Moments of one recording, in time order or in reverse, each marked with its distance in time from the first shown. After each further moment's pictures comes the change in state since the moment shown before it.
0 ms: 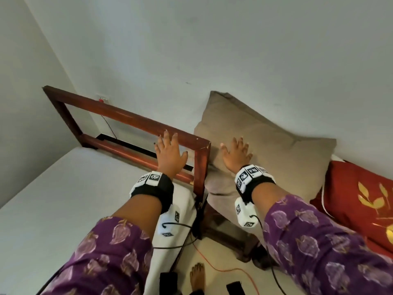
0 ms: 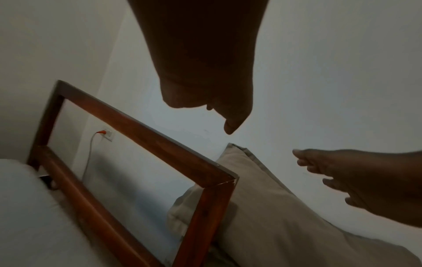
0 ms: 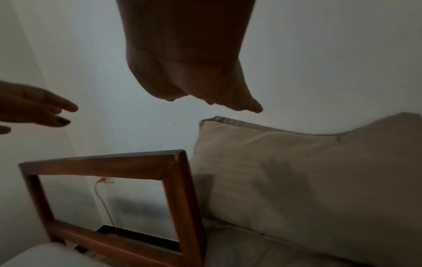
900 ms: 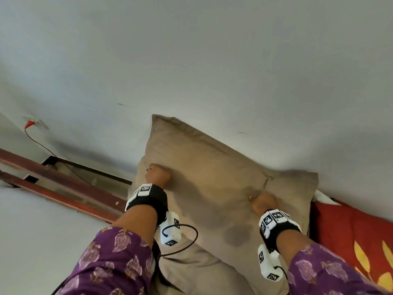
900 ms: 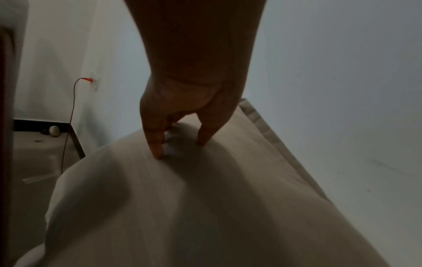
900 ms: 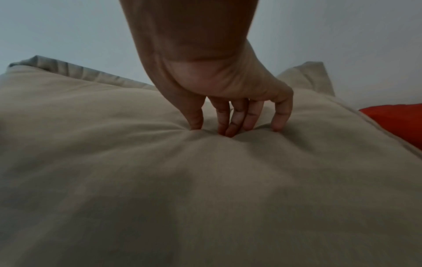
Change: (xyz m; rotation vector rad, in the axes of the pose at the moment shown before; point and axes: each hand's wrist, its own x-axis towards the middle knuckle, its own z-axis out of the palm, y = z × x) left_hand 0.244 0.142 0.187 -0.255 -0.240 -0.519; right_hand 0.233 0.266 -0.054 -0.171 -0.139 0.488
